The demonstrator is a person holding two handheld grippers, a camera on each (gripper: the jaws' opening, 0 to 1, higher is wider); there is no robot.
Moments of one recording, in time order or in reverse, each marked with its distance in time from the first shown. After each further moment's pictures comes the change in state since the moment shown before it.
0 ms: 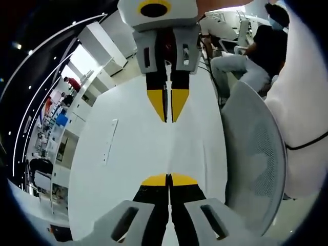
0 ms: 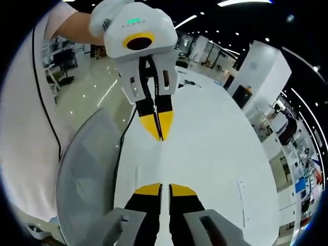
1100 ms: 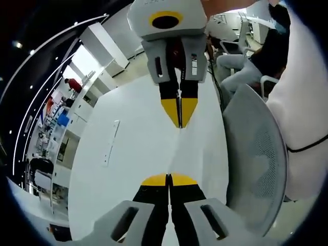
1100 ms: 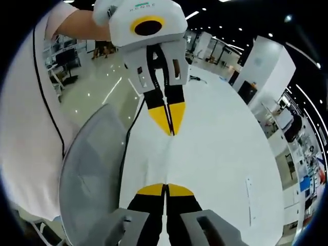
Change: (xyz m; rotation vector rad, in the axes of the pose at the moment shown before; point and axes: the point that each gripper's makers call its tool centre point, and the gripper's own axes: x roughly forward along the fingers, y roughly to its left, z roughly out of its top) left arm 0.000 0.002 0.004 -0.007 -0.014 0.010; right arm 0.009 0.010 -0.010 0.008 0.030 0.055
